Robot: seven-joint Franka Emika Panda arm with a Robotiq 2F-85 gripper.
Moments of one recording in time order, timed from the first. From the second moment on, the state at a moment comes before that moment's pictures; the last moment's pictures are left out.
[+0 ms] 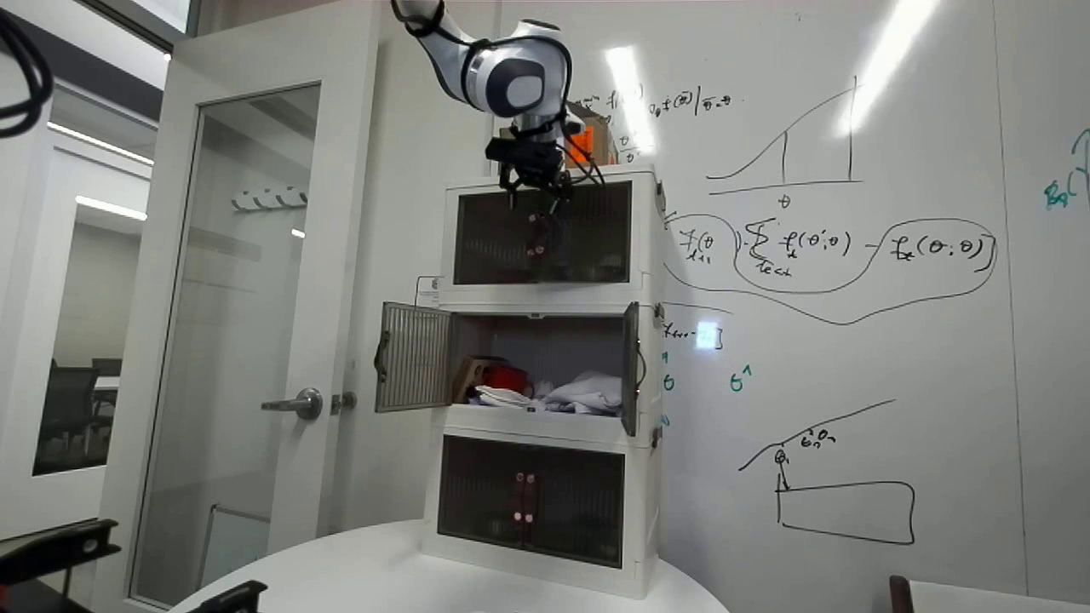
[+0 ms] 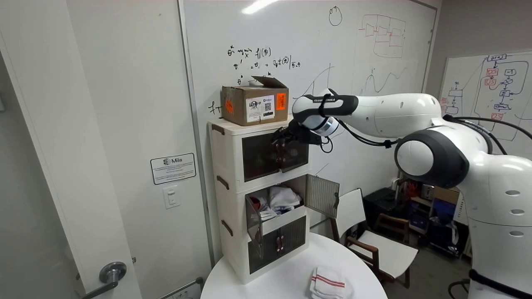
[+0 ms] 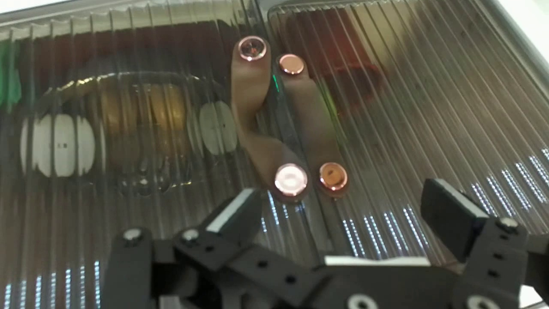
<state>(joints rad) -0.15 0.36 0.12 -1.39 0.51 2.45 -0.46</state>
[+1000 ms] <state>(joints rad) -0.16 0.39 0.12 -1.39 0.51 2.44 -0.44</state>
